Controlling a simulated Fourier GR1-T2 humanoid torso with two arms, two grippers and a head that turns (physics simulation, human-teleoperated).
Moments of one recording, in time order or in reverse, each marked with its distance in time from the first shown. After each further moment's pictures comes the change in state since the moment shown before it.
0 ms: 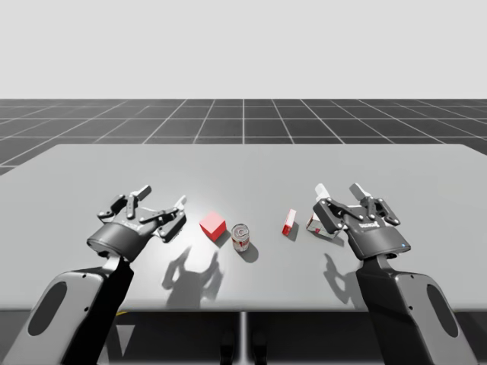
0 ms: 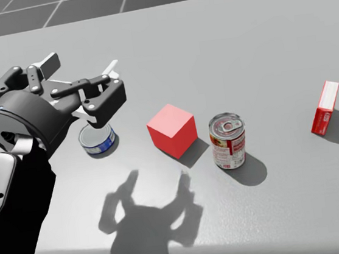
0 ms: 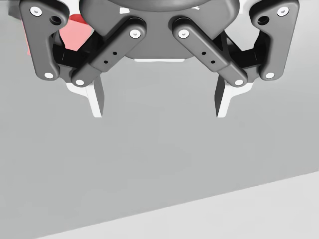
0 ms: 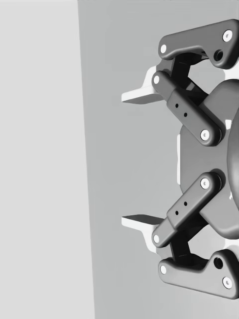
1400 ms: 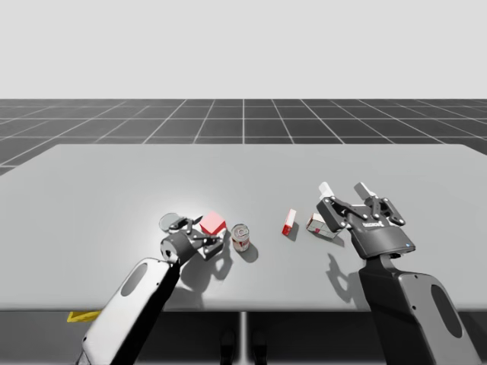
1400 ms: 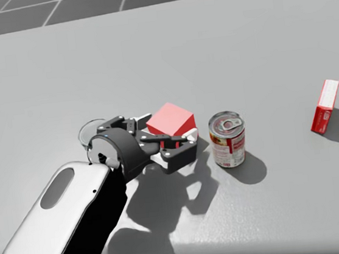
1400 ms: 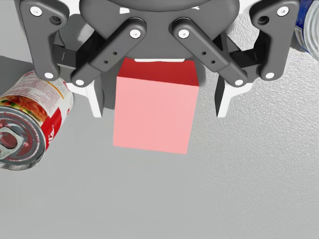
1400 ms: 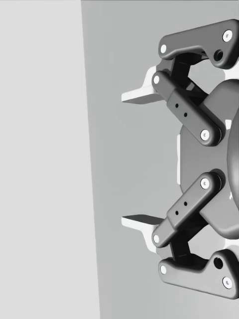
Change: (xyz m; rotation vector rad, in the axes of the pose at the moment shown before) left arm -0.085 -0.055 -0.051 -0.343 0.340 0.072; right arm 0.003 -0.004 0.000 -0.025 -0.014 0.007
